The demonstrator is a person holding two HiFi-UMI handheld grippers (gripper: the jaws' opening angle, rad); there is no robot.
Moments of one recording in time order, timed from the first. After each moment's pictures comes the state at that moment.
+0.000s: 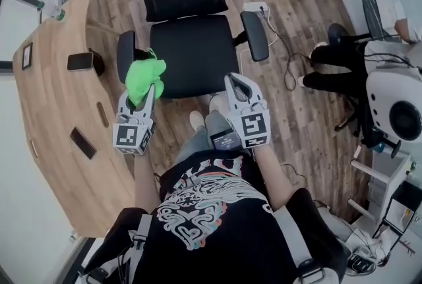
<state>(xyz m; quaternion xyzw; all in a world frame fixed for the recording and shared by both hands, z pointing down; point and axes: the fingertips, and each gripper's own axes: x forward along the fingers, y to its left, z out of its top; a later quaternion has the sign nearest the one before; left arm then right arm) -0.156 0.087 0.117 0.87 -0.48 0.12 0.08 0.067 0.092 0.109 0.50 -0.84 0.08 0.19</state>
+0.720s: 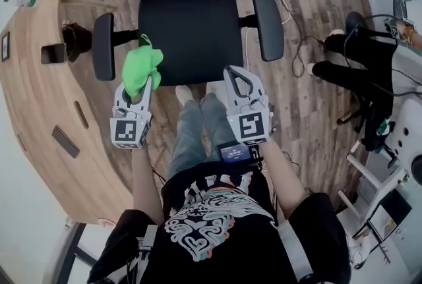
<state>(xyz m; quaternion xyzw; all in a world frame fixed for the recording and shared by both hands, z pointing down) -0.129 0.043 0.252 0.84 -0.49 0.20 0.12 0.087 0.039 0.233 0.43 -0.86 0.08 0.27</state>
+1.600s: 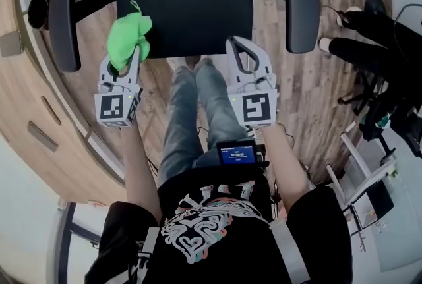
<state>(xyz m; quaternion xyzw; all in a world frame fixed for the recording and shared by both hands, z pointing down) -0.141 0.039 0.395 0.81 -0.50 0.24 0.19 0.089 0.028 0.361 0.41 -0.85 0.14 0.30</state>
